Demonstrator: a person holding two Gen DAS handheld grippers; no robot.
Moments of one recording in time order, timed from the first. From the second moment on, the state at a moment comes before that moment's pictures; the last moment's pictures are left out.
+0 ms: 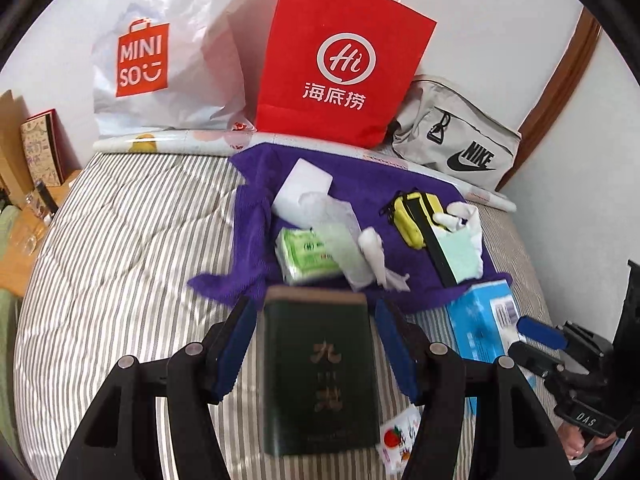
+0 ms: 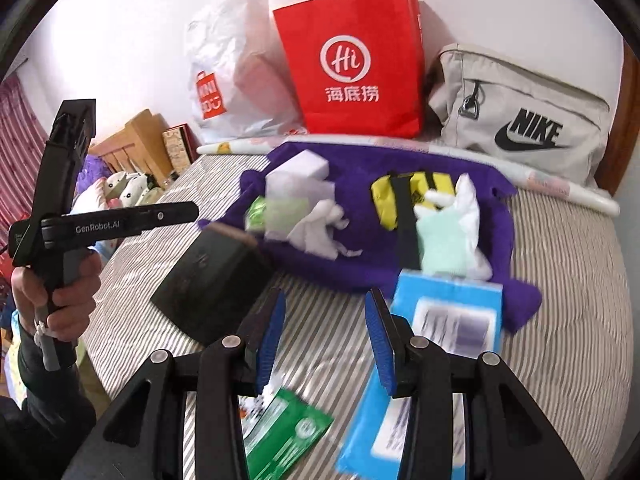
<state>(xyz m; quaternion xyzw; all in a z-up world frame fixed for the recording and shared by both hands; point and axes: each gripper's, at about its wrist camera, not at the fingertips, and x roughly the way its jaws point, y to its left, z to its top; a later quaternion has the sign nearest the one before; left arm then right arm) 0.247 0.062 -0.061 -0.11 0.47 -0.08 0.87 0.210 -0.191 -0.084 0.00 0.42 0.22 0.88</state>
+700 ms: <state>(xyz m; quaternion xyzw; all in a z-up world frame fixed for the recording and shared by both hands) 0.154 0.080 -0.084 -0.13 0.45 -0.09 0.88 0.107 -0.173 -0.155 0.02 0.48 0.19 0.86</state>
